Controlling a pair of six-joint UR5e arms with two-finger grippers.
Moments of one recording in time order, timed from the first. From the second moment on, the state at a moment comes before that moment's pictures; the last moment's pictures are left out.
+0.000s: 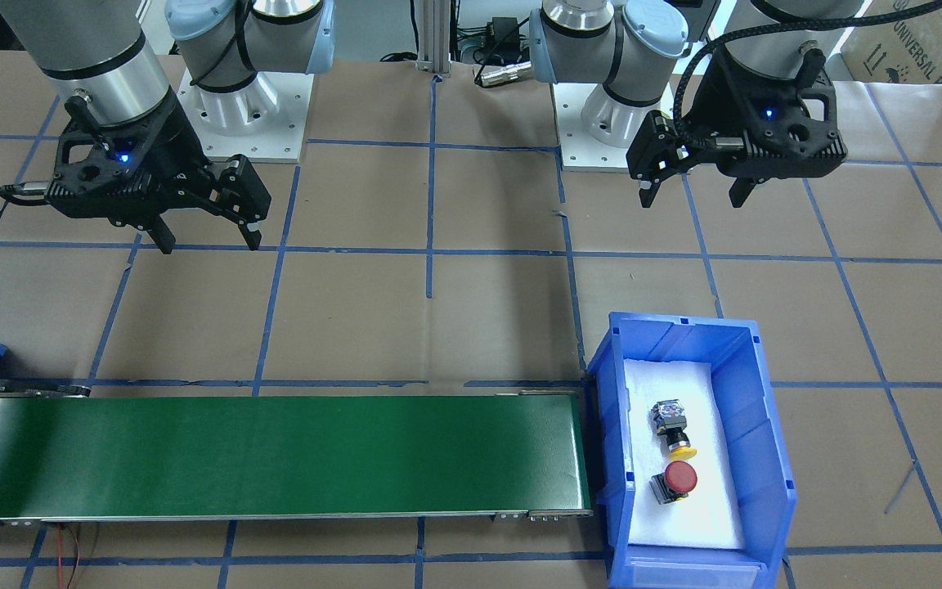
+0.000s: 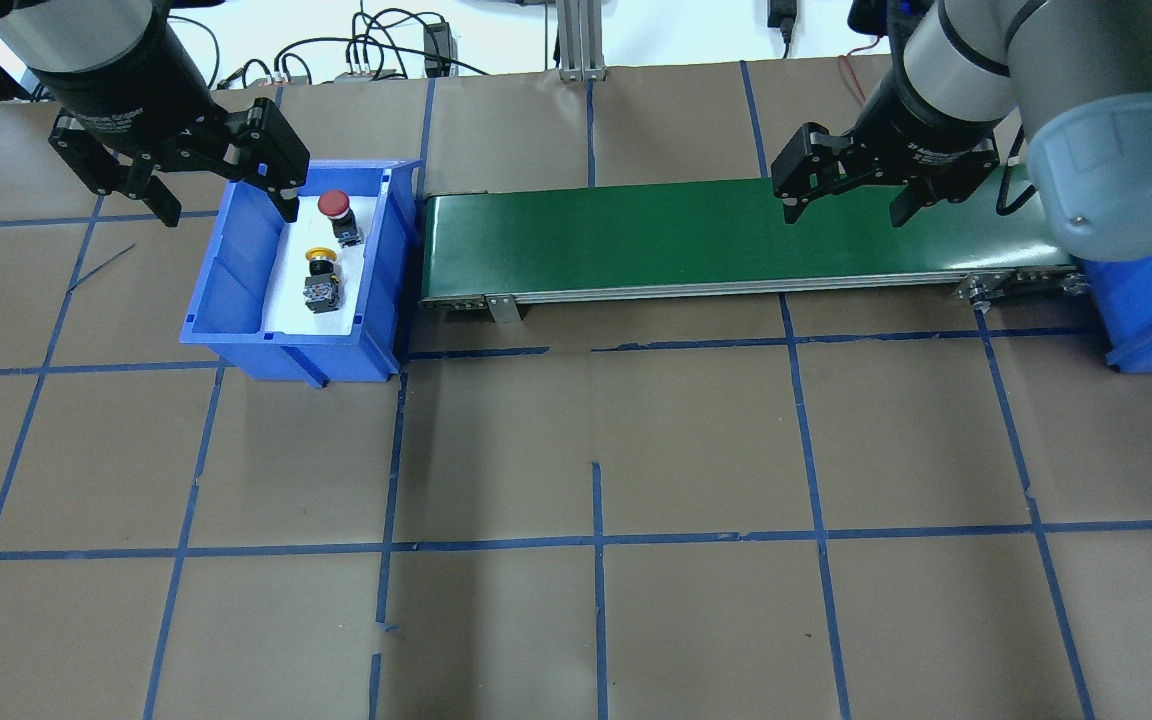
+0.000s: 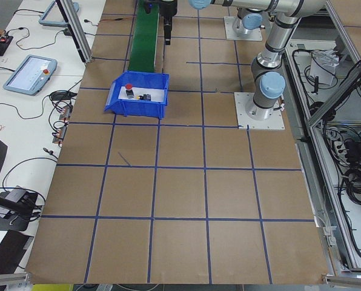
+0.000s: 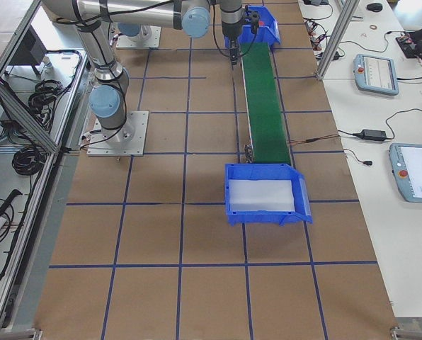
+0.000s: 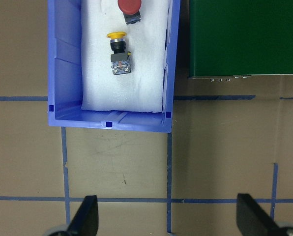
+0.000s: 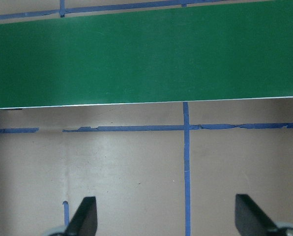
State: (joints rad) left arm -1.55 -1.58 -1.47 -1.65 1.60 0.02; right arm 1.56 -1.58 1.68 -1.81 -1.46 0.01
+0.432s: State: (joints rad) left arm -1.55 -1.58 -1.47 -1.65 1.60 0.02; right arm 1.56 -1.58 1.68 -1.81 -1.46 0.01
